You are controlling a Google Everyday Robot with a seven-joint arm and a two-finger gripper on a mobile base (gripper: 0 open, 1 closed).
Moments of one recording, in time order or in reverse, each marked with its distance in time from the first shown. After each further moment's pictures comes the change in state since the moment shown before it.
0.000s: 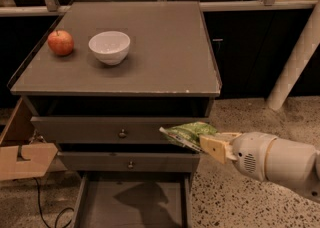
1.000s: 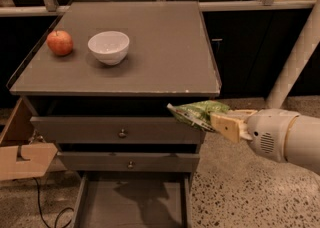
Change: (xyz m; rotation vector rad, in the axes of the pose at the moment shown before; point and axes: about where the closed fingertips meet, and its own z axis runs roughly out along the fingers) arm -0.057 0.002 -0.034 0.048 -0.059 -0.074
